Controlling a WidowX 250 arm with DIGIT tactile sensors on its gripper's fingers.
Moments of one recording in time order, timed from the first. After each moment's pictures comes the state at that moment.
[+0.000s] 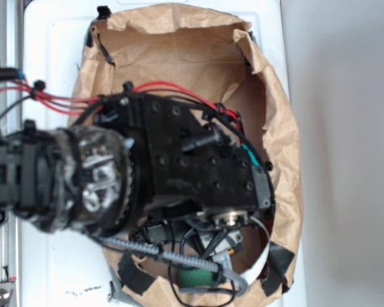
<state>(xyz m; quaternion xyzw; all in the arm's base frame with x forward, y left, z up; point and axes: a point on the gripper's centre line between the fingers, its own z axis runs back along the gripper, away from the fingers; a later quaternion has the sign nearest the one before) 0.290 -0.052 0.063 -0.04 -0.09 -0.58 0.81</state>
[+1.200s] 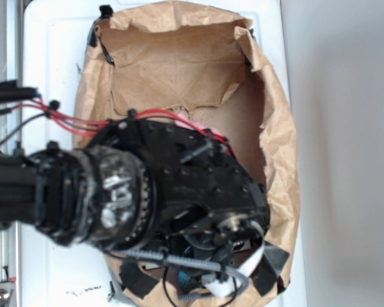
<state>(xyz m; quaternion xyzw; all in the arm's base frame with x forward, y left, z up) 0.282 -0.094 0.050 -0.11 -0.16 -0.67 0.71</state>
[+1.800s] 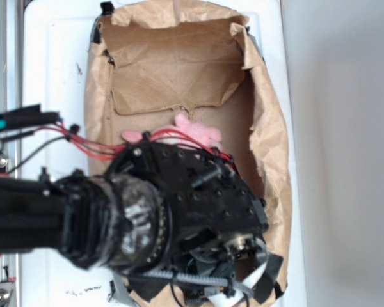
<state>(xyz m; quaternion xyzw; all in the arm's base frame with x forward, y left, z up) 0.271 -0.110 0.038 -0.15 -0.12 -0.69 0.70</state>
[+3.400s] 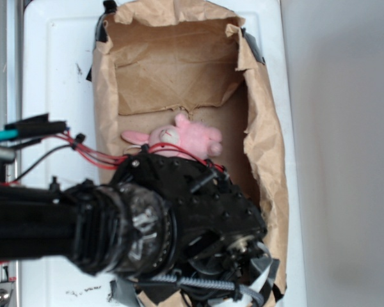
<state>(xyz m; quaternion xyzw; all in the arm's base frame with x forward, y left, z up) 0.266 -0.130 0.037 -0.20 -0.15 -0.67 0.70</state>
